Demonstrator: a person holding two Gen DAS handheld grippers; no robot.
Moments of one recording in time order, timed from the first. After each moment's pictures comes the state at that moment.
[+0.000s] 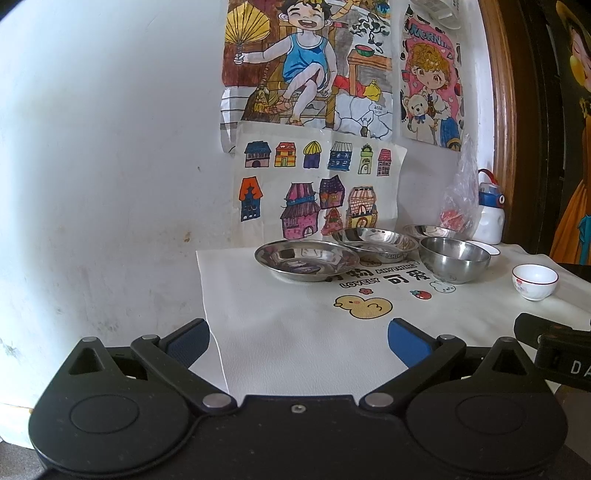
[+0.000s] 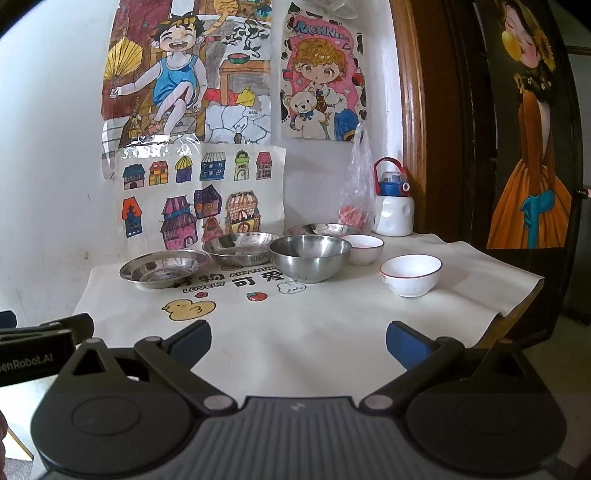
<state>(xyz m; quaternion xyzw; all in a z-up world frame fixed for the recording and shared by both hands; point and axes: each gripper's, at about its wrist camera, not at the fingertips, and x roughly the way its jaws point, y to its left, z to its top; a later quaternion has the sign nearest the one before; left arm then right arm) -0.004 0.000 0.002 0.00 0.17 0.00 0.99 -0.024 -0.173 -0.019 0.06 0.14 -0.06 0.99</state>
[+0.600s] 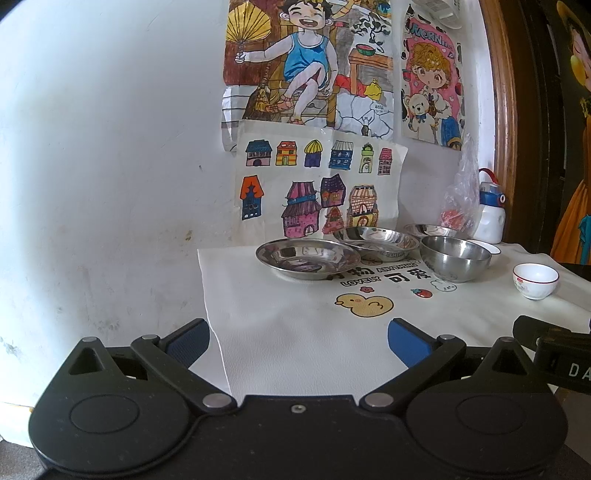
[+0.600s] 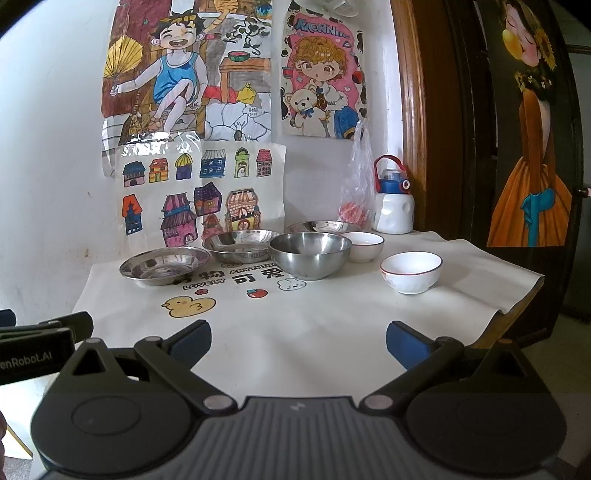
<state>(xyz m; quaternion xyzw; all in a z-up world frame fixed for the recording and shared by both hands) -0.004 0.000 0.001 0.00 0.17 0.00 0.99 -0.025 -0.172 -0.019 0.06 0.14 -0.06 0.99</state>
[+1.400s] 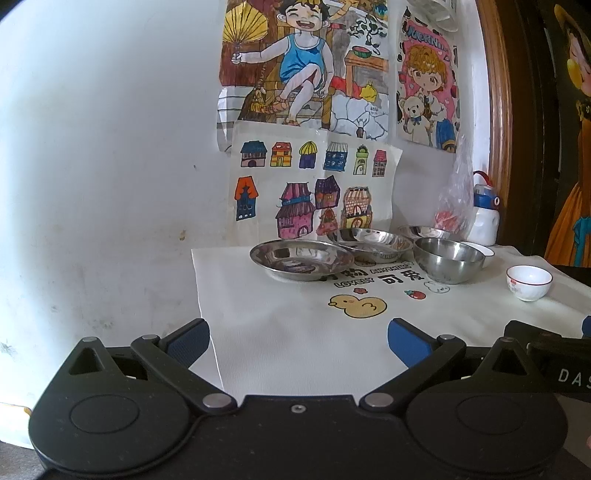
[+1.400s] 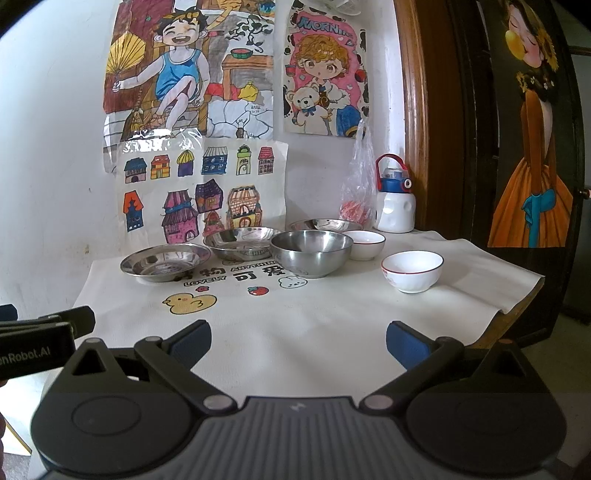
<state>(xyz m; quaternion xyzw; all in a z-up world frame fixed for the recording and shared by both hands) -0.008 -0.005 -0.001 -0.01 0.16 0.00 0.99 -0.025 -0.170 -0.021 0.05 0.15 -0.06 0.99</state>
